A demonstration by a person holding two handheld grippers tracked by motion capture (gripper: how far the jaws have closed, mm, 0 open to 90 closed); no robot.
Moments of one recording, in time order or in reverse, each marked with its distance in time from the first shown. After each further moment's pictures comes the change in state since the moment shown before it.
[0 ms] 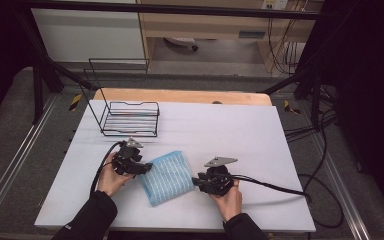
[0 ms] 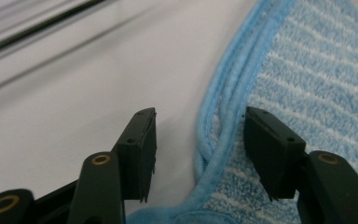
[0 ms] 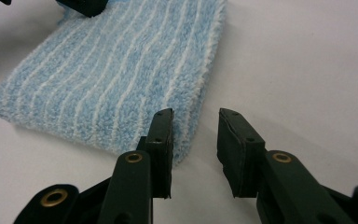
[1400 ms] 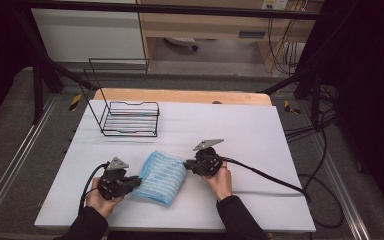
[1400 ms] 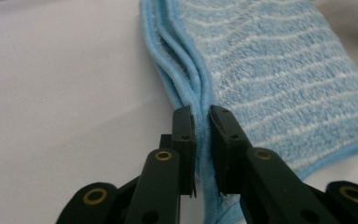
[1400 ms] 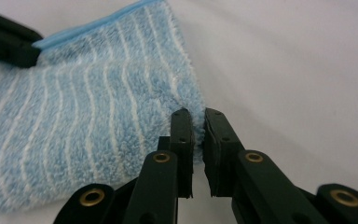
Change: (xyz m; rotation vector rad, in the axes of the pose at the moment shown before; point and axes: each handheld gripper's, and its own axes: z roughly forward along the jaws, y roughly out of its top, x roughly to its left) left arm -0.031 -0.056 -0.047 -0.102 -0.026 -0.119; right arm -0.016 0.051 0.036 0.016 0.090 -0.122
